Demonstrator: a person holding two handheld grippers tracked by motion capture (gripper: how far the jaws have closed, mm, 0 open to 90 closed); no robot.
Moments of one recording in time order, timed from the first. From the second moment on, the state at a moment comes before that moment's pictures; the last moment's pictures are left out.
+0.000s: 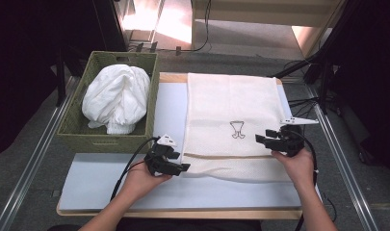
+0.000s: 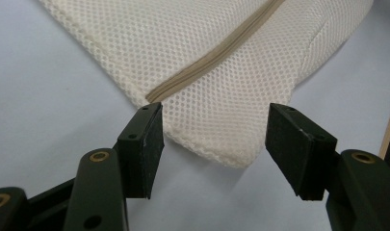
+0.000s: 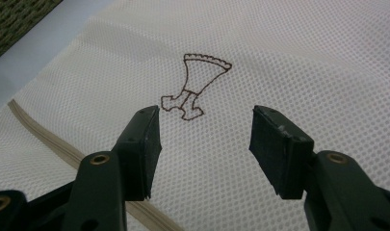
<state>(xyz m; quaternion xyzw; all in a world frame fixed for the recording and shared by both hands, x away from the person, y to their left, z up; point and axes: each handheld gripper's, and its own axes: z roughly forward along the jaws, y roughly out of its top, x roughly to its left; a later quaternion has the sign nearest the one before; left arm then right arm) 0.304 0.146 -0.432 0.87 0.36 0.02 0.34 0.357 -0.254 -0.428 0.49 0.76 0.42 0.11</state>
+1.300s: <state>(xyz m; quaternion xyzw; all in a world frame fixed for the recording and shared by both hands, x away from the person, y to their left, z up) 0.310 0.135 -0.456 0.87 0.38 0.04 0.32 0.403 -0.325 -0.468 0.59 0.73 0.32 0.16</state>
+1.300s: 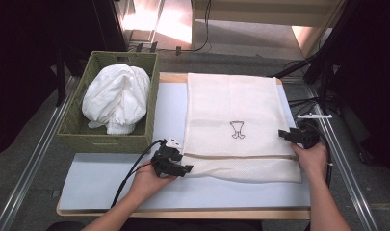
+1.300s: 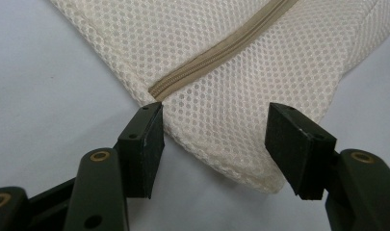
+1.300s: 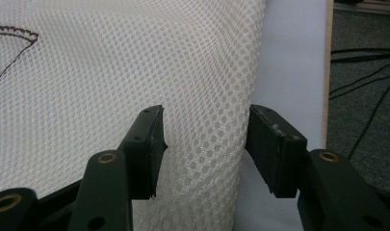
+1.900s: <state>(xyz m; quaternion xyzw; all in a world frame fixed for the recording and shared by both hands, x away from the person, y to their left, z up) 0.306 0.129 -0.457 0.87 0.37 0.05 0.32 0.403 -0.313 -0.473 0.59 0.74 0.31 0.14</state>
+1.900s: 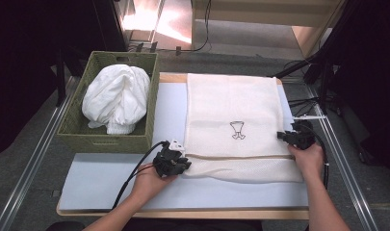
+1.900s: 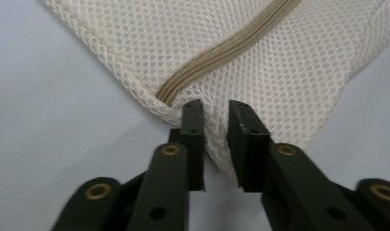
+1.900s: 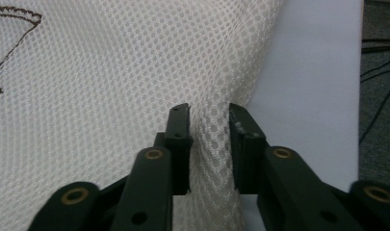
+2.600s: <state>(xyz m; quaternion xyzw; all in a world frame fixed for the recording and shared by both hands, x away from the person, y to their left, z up) 0.308 0.137 -0.449 0.86 0.38 0.04 0.33 0.402 -0.311 -0.465 0.59 0.74 0.31 0.13</state>
